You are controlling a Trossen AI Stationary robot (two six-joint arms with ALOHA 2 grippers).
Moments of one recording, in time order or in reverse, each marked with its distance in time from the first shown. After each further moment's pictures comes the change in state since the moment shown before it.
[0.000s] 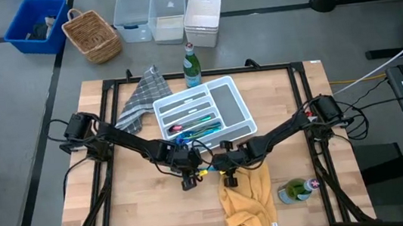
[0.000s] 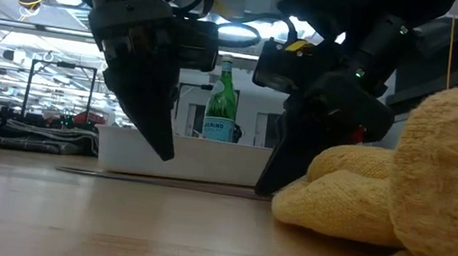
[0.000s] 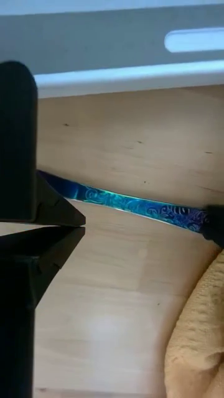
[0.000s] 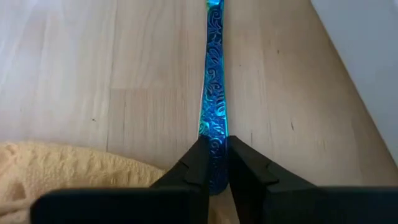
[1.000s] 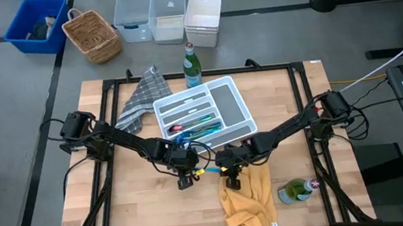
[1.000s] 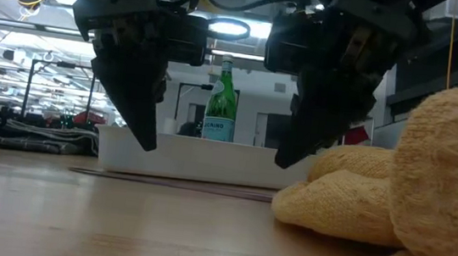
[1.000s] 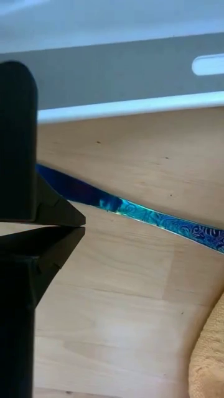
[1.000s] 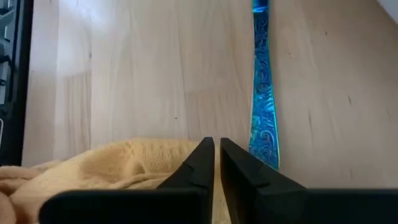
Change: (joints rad) left arm 0.000 -0.049 0.001 -0.112 0.000 -0.001; right arm 0.000 -0.123 -0.003 -0.001 -0.212 0.227
